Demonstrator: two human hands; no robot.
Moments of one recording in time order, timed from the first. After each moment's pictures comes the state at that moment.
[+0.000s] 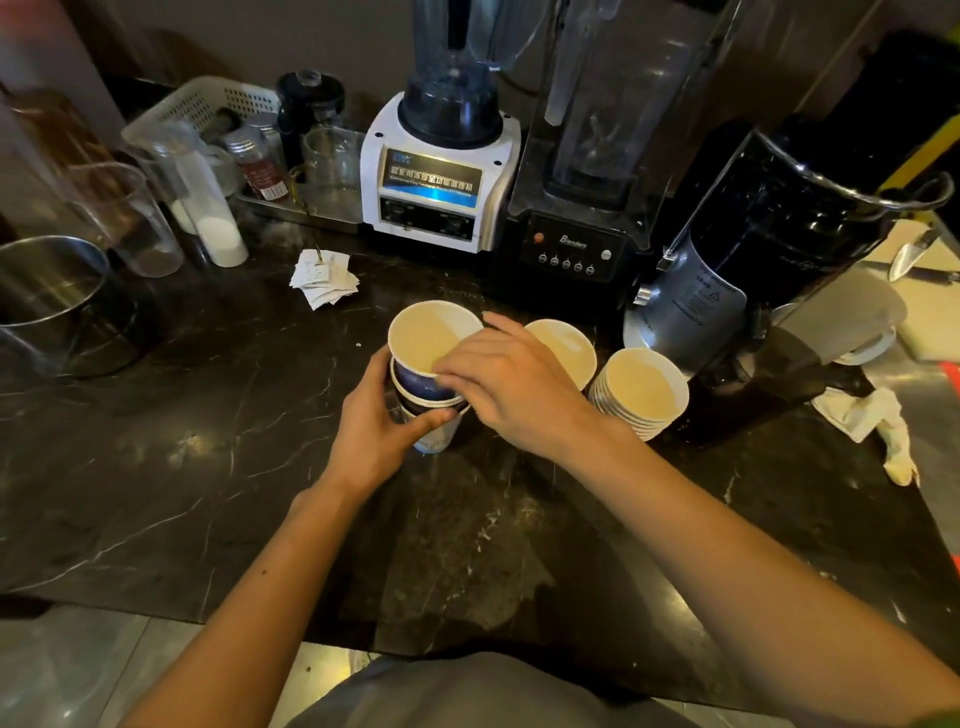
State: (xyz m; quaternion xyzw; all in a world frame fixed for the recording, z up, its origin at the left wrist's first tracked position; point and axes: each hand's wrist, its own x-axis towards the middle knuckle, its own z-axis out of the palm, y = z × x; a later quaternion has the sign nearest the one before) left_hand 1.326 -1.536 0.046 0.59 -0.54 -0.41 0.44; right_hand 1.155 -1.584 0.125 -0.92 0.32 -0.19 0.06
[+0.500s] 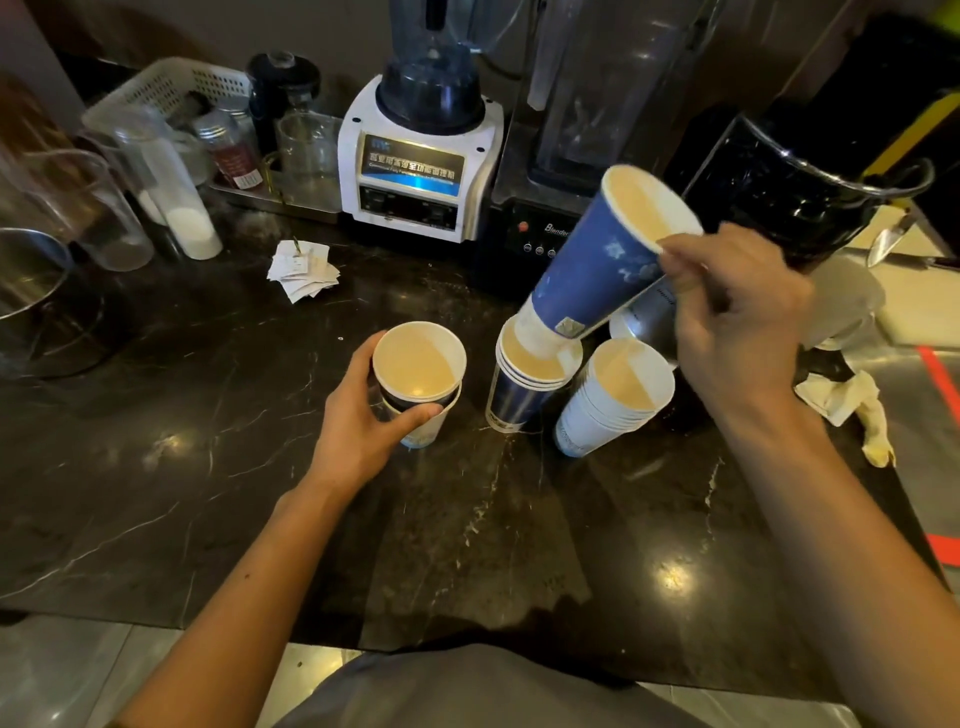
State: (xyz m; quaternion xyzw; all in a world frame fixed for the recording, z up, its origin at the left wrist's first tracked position) left_hand 1.319 -1.542 0.042 0.60 -0.54 -0.40 0.43; right_hand 1.035 -1.587 0.187 -0.76 0.45 -0.44 -0.12
